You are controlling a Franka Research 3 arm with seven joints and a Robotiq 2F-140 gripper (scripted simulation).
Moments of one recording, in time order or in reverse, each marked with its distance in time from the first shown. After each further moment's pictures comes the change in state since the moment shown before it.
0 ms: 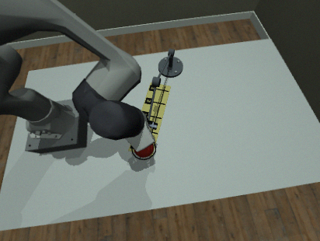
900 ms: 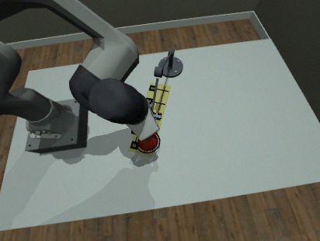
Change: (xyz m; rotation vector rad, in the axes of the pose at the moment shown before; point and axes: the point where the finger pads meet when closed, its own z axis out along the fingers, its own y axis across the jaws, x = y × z) arm -0.036 -0.010 -0.022 0.017 0.006 -0.019
